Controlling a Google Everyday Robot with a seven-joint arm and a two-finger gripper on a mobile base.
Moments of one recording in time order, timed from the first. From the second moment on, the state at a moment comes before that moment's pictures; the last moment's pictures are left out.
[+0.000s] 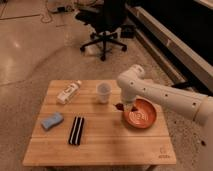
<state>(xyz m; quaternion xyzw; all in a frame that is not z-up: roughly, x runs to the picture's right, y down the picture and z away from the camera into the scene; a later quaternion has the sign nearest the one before) 0.125 0.097 0.817 -0.29 0.03 0.03 0.95</state>
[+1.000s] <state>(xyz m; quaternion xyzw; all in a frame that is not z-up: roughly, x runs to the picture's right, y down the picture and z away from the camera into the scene) 0.155 0.097 0.828 -0.30 0.04 0.06 0.95</state>
